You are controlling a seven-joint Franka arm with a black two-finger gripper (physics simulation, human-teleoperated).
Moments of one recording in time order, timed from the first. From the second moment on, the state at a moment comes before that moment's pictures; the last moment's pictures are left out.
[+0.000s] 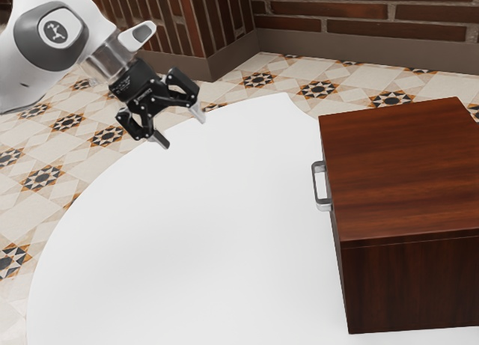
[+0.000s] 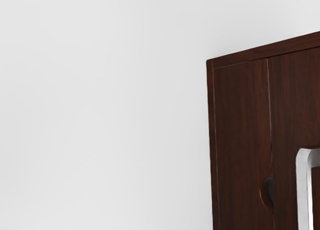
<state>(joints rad) 0.09 0.07 0.21 -1.50 -0.50 1.71 -0.26</state>
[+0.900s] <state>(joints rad) 0.09 -0.04 0.01 -1.77 -0.52 2.09 -0.37</state>
